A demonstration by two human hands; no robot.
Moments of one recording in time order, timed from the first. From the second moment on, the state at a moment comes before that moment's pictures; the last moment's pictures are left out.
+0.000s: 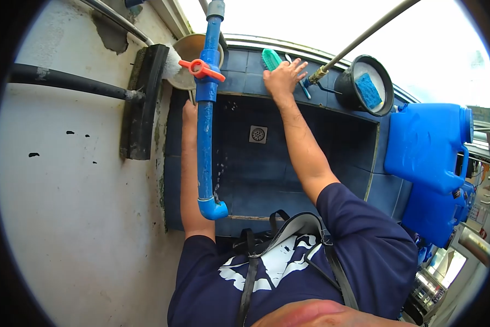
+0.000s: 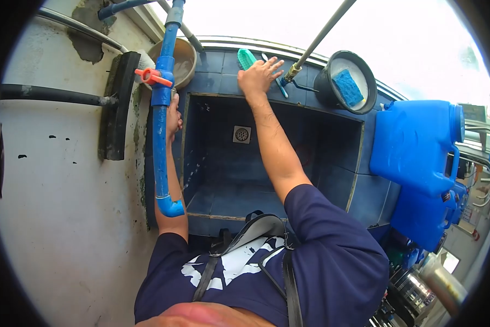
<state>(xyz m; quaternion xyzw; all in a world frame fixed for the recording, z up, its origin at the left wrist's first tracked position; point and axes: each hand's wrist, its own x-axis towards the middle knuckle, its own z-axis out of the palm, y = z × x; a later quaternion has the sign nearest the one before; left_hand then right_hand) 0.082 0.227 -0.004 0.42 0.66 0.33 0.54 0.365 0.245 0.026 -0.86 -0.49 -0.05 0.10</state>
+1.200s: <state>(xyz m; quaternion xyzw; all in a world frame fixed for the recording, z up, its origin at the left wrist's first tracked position) 0.107 0.135 -0.003 0.51 0.61 0.58 0.18 0.327 -0.021 0.022 -0.68 -0.23 0.53 0.46</state>
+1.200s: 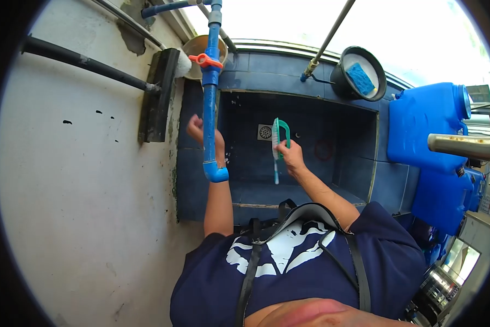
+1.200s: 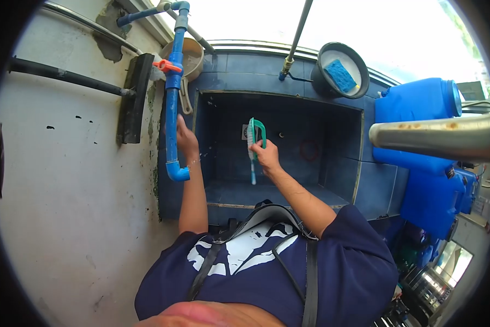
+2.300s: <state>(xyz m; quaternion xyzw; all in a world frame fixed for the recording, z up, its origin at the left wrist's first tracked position) 0.046 0.065 -0.021 0.72 0.61 0.29 0.17 0.364 0.206 0.015 -0.87 -0.47 -0.08 0.12</state>
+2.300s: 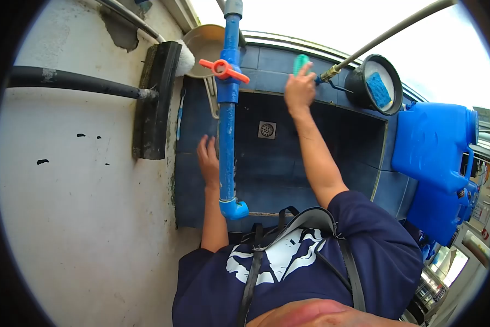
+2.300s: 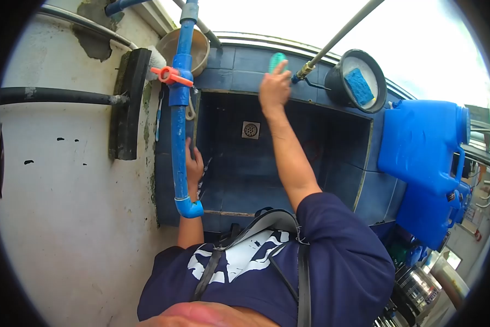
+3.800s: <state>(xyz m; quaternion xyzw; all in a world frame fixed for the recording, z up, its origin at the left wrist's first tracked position) -0.039 -0.144 -0.016 0.60 0.74 0.29 0.04 0.450 0.123 0.072 -0.63 -0.74 -0.20 0.09</state>
